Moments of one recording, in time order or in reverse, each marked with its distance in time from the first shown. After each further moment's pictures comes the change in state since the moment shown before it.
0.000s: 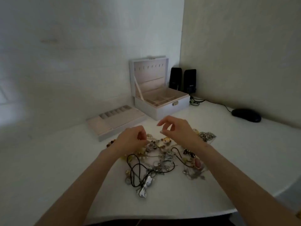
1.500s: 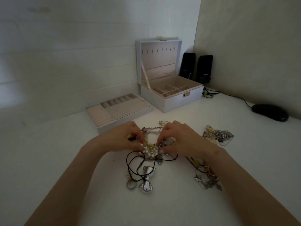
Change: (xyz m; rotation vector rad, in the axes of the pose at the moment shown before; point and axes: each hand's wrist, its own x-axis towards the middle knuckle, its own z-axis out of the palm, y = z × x) left_hand -0.002 -0.032 -0.022 0.081 -0.268 0.020; right_hand 0.007 0.008 0.019 -0.426 -0.402 -0.184
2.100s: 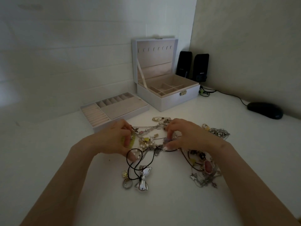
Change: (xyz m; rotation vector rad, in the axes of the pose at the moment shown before) left_hand -0.007 -0.005 -0.006 0.166 -0.108 -0.061; right_hand -0.008 0.014 -0.017 0.112 -0.080 0.215
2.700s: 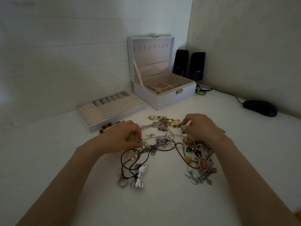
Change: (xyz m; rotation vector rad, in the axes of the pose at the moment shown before) left_hand 0.014 0.011 0.017 -0.029 0.163 0.120; right_hand -0.002 0.027 -0.011 -0.079 0.253 0.419
